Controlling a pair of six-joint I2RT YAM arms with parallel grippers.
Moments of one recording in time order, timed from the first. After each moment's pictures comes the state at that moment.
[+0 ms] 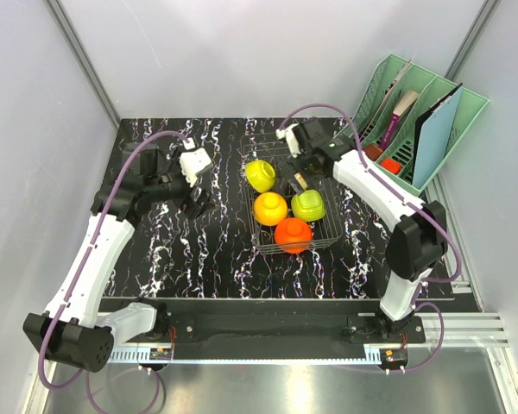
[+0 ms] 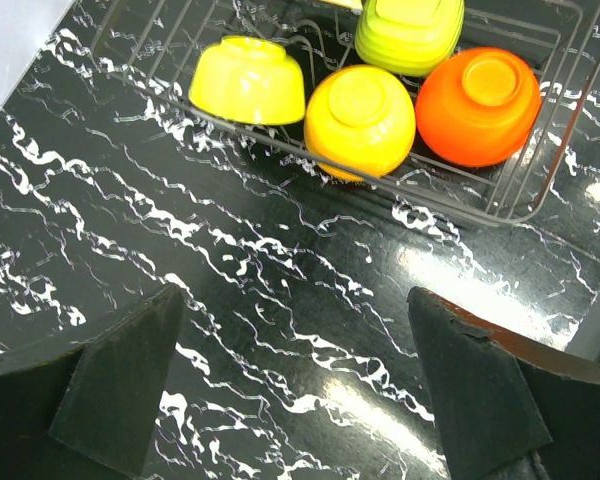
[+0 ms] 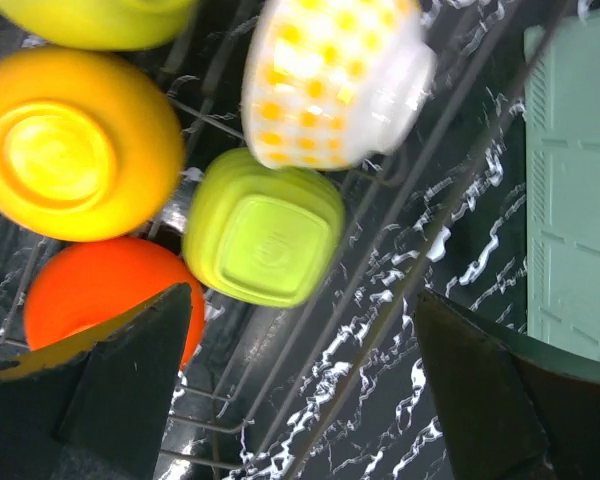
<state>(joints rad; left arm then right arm) -0.23 1.12 1.22 -0.75 0.59 0.57 0.58 1.80 1.67 -0.85 0.19 -0.17</state>
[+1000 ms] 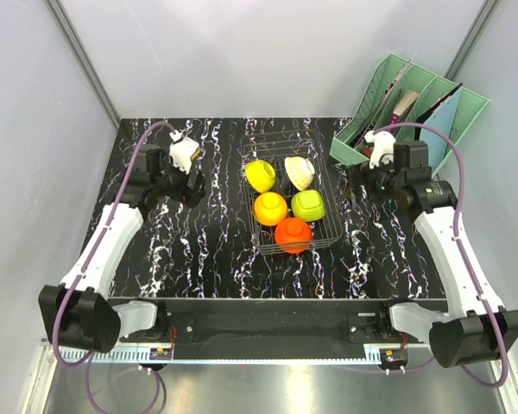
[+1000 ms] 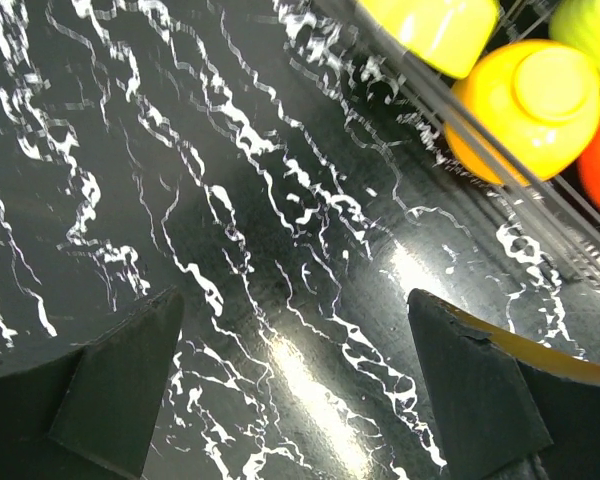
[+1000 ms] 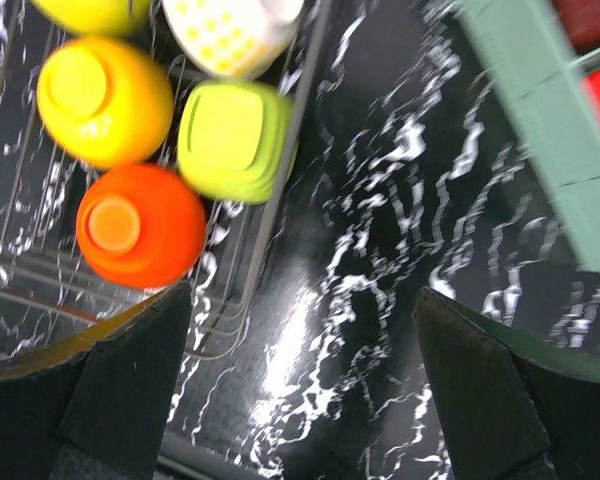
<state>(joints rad) -0.14 1.20 1.07 -0.52 0.33 0.31 0.14 1.14 1.22 -0.77 -0.21 -0.12</state>
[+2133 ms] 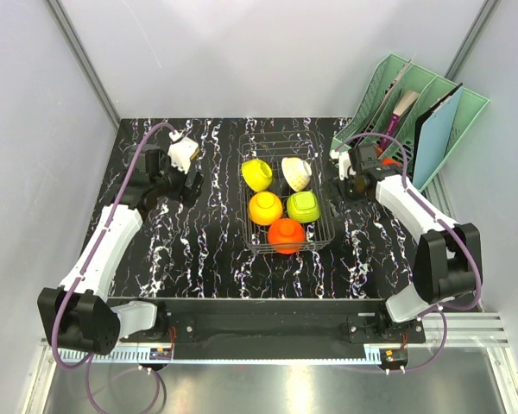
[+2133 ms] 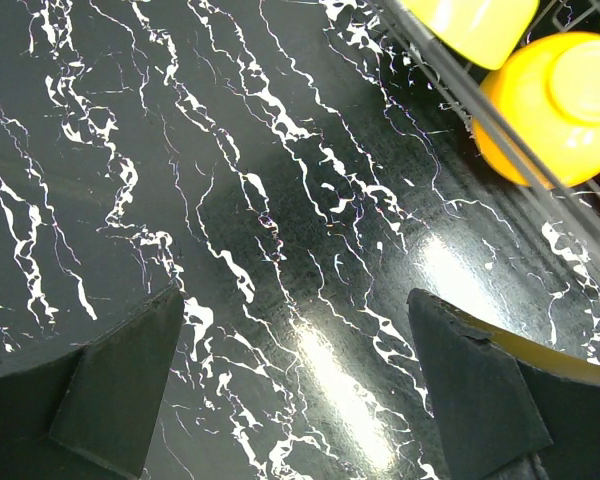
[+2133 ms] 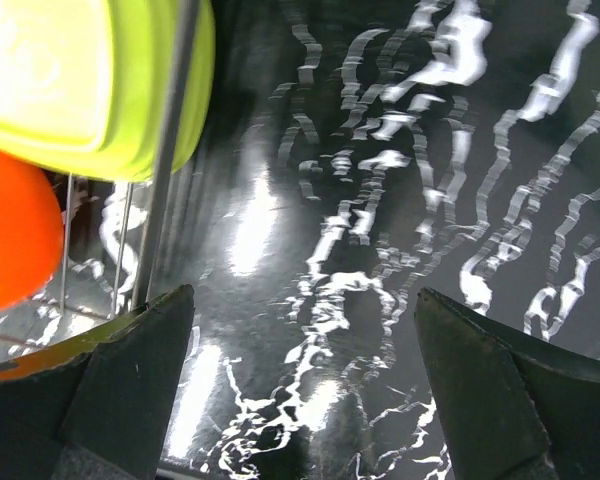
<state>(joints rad) -0.14 1.20 1.07 -0.52 0.26 0.35 0.23 1.55 1.17 -0.71 -0.05 -0.13</state>
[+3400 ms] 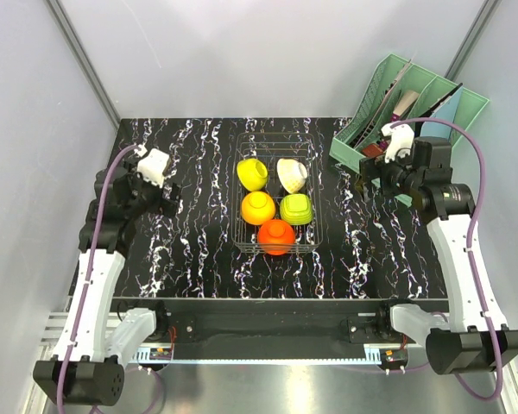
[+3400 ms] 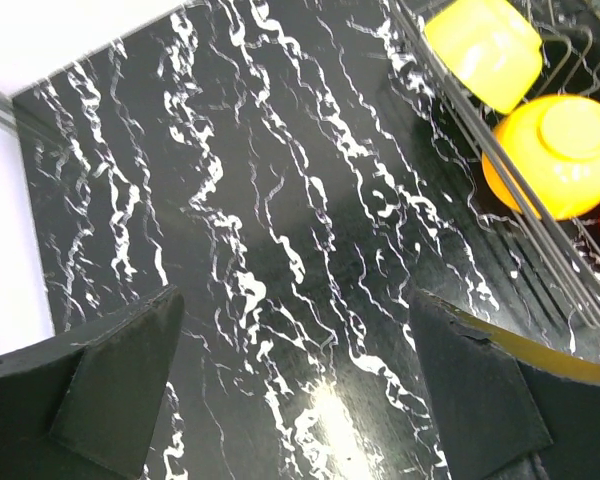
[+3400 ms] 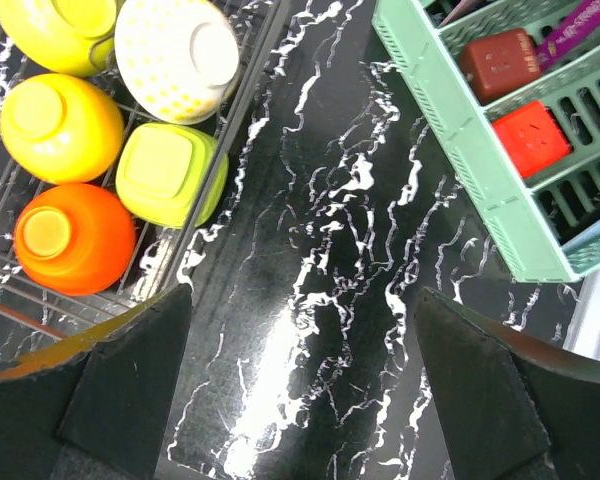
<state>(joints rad) -0.02 0.88 0.95 -0.52 0.27 0.34 0.06 1.10 1.28 -0.79 -0.26 -0.18</state>
